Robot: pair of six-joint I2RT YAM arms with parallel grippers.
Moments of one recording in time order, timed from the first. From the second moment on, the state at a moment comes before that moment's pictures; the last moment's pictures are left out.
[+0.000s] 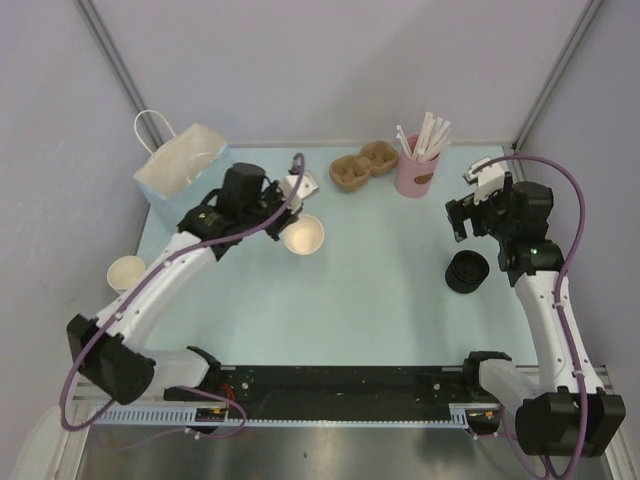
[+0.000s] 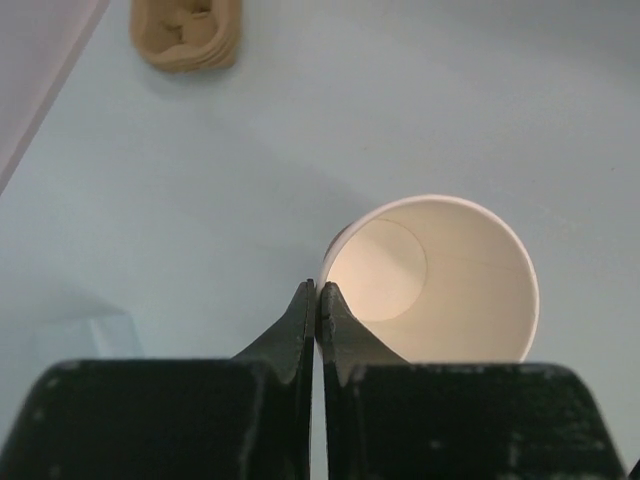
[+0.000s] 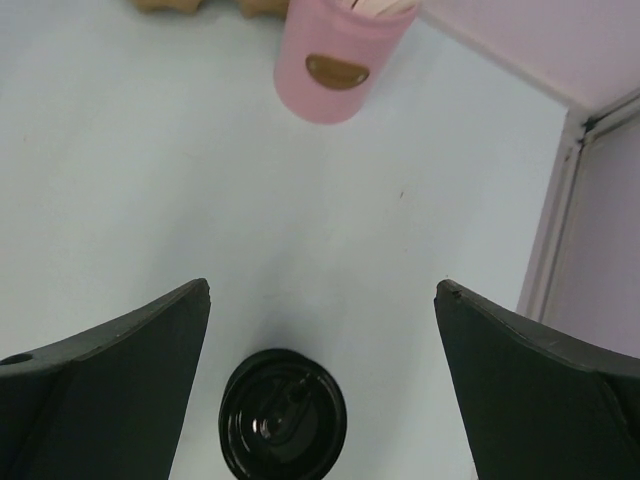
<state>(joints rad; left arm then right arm) -0.51 1.25 1.25 -0.60 0.26 0.44 -0.03 0.99 0.97 -0.37 -0.30 -0.42</state>
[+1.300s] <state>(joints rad) -0.68 1.79 1.25 -0.22 0.32 0.29 0.02 1.20 0.95 -0.82 -0.30 -0.69</state>
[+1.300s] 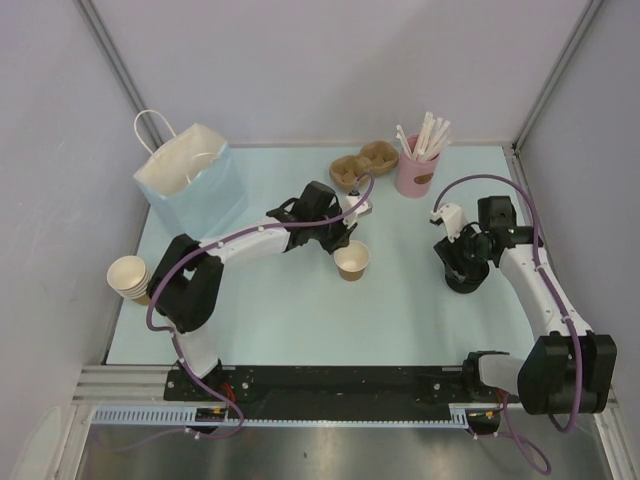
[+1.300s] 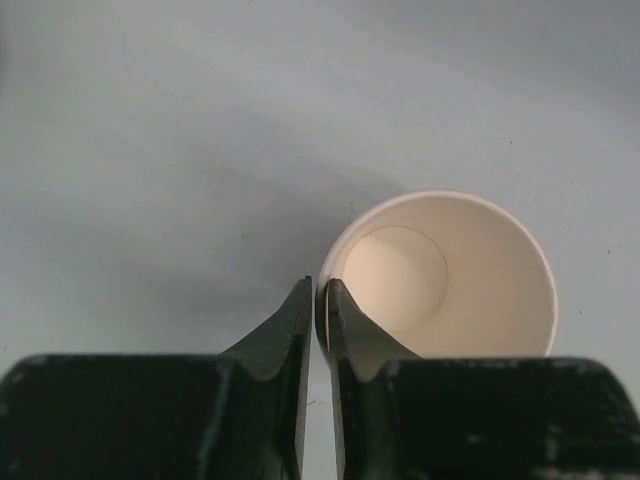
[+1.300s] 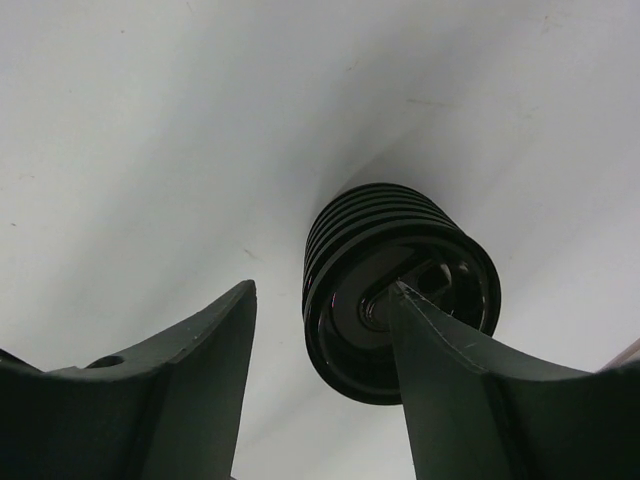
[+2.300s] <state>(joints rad) -0.51 1.37 1.16 -0.40 0.34 0.37 -0.10 1.09 0.91 -0.95 -0.31 -1.06</state>
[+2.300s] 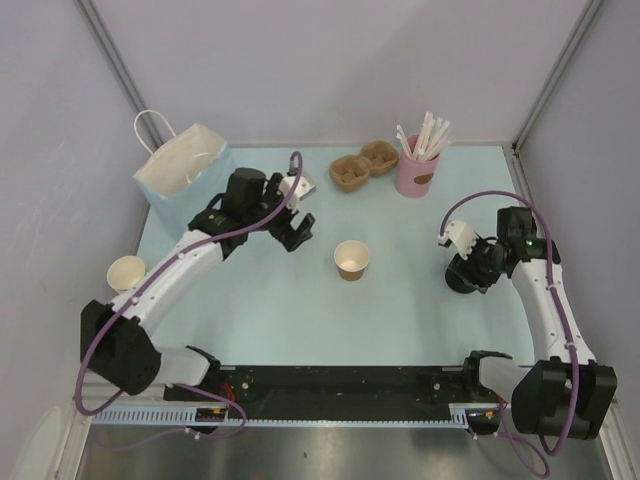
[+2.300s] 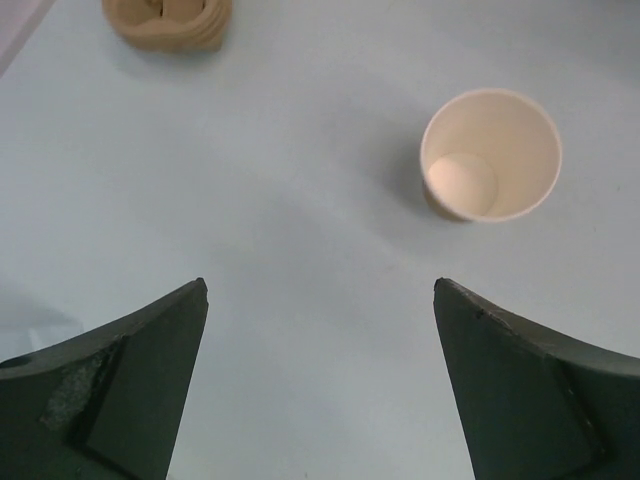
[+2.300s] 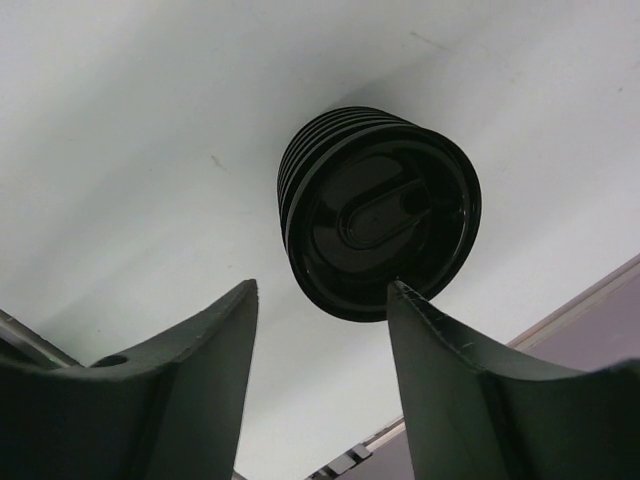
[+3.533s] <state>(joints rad) -0.34 1.18 0.91 -0.43 0.48 0.38 -0.15 1.15 0.85 -0.94 -0.43 -1.20</state>
